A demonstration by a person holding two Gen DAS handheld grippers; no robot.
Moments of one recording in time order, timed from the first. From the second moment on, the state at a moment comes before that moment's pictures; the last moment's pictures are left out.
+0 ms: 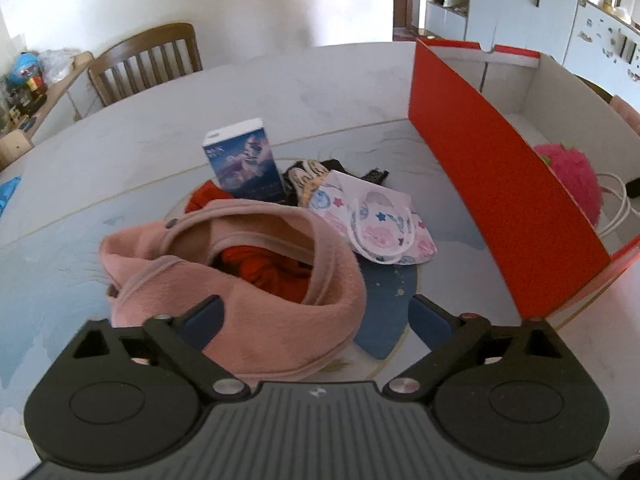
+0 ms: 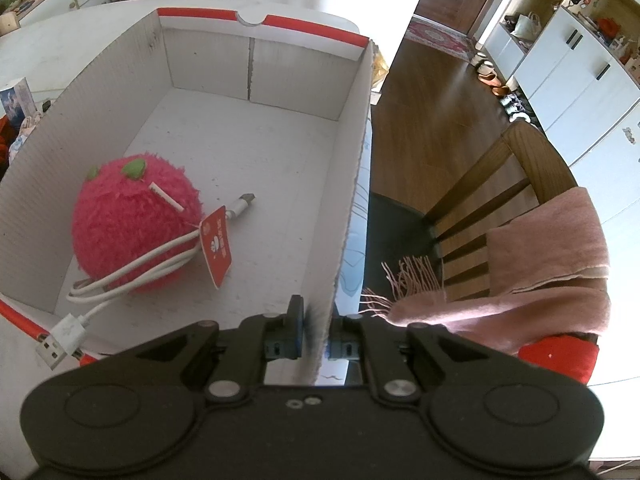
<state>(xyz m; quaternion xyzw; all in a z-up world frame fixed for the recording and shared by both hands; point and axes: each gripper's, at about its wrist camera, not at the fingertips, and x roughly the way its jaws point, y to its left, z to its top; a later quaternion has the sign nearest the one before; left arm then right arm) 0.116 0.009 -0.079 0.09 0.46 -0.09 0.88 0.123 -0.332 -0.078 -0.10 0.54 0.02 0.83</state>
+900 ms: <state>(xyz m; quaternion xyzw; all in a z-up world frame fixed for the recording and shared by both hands) 0.107 0.057 -0.010 0.05 0.44 -0.08 0.89 0.124 -0.333 -0.082 -0.10 0.55 0.03 0.83</state>
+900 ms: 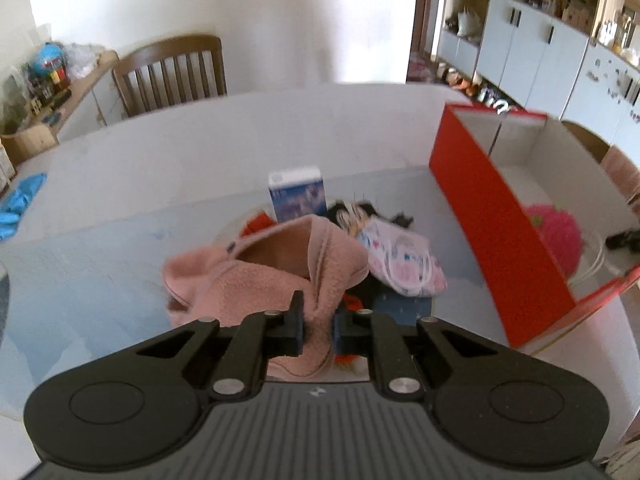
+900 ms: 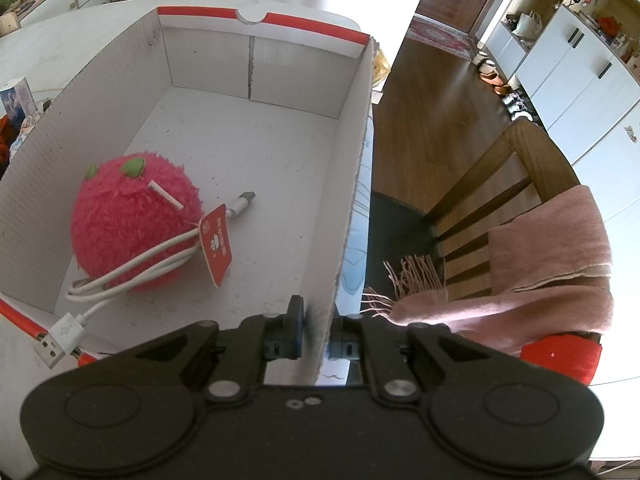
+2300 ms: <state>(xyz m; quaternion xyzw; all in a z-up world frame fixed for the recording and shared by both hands) 0.191 -0.207 0.086 0.15 0.34 -0.34 0.86 0.126 -0.333 -0.084 -0.10 0.55 0.04 0.83</state>
